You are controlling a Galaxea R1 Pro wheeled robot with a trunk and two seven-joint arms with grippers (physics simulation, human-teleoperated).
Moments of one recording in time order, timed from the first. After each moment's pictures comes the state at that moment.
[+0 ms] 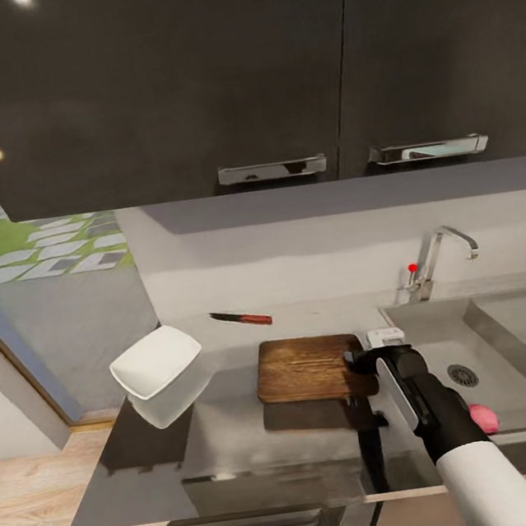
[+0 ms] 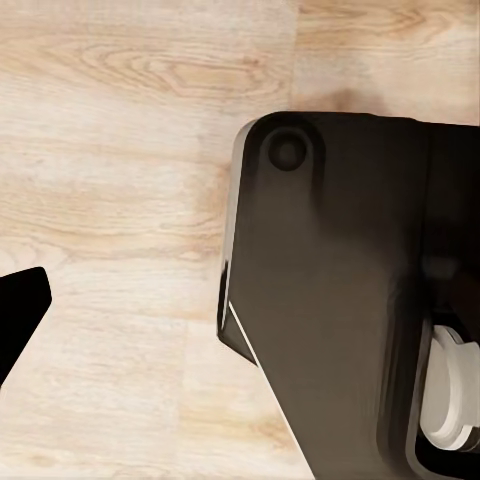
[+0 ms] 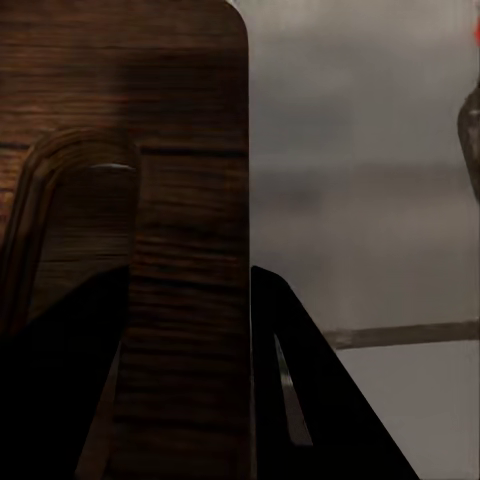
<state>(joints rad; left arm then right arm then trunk) 0.42 0.00 0.11 -0.53 0.01 -0.41 0.00 -0.64 0.03 0.04 -1.12 -0.08 0.84 -0.16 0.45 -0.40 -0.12</state>
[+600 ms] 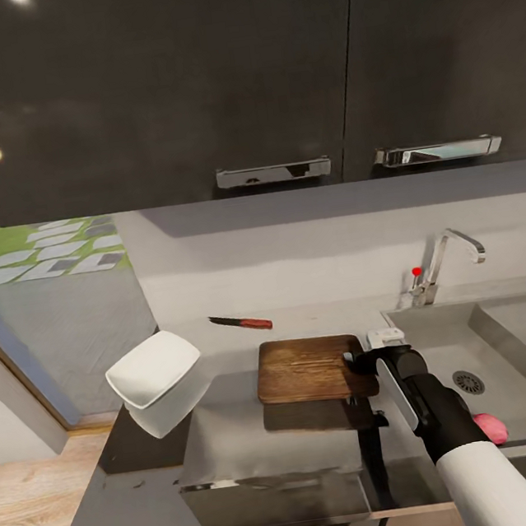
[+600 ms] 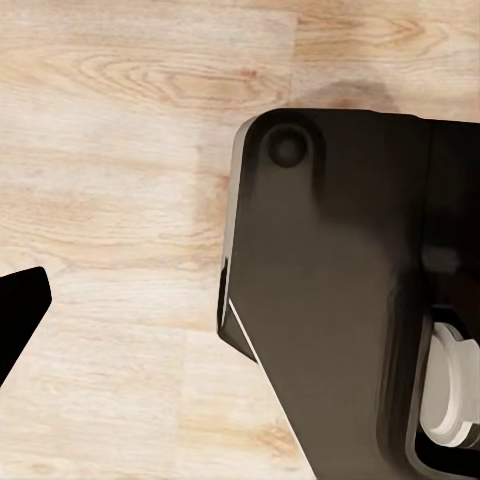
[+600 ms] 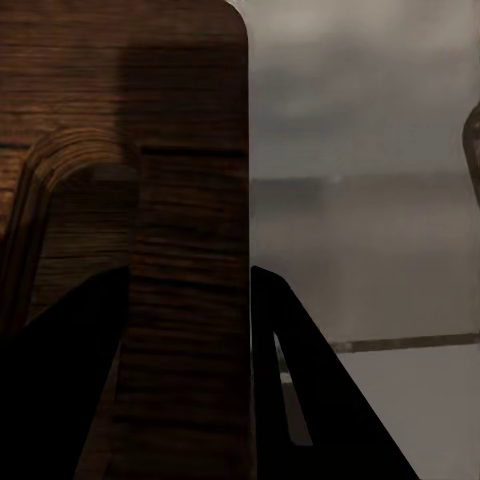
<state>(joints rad) 0.42 0.00 0.11 -0.52 0.01 -0.40 0.00 -0.64 0.02 0.04 -1.11 -0.08 0.84 -0.16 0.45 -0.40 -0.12</state>
